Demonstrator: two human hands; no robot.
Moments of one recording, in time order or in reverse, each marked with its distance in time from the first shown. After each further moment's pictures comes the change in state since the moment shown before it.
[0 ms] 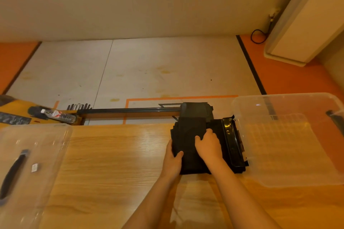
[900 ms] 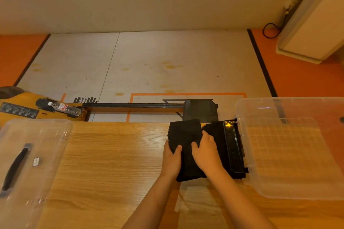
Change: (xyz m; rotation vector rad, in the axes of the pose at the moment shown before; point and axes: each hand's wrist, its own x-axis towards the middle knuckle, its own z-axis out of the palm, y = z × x) left_hand 0.012 0.006 0.012 -0.053 0.138 -0.088; right_hand -0.004 0.009 0.002 0.091 -0.122 -0.134
